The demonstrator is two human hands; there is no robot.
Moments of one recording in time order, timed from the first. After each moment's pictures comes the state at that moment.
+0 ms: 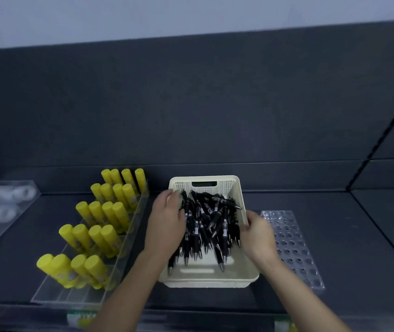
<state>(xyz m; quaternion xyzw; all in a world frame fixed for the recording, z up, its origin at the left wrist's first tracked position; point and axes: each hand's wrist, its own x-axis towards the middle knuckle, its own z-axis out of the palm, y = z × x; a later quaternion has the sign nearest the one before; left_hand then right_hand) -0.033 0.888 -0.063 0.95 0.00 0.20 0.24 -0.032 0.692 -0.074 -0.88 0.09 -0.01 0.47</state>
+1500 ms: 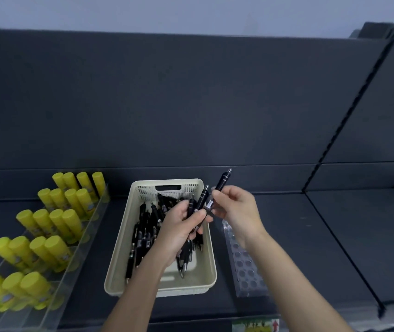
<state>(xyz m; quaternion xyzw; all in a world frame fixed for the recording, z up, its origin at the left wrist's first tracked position) -0.020 0.796 -0.065 0.68 -0.06 -0.06 0.73 -0.012 0.655 -0.014 -0.66 0.06 0.01 0.75</state>
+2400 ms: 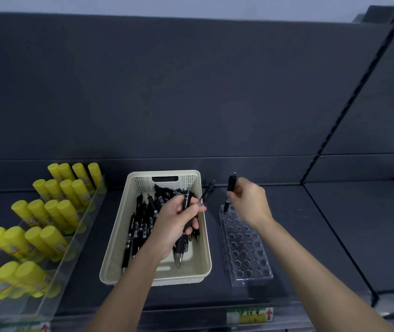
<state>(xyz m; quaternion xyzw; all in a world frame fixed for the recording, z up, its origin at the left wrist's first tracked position) -0.022 0.796 -0.072 0.67 -0.02 -0.06 0.74 0.017 0.605 -0.046 -0.92 0.02 -0.08 0.37</state>
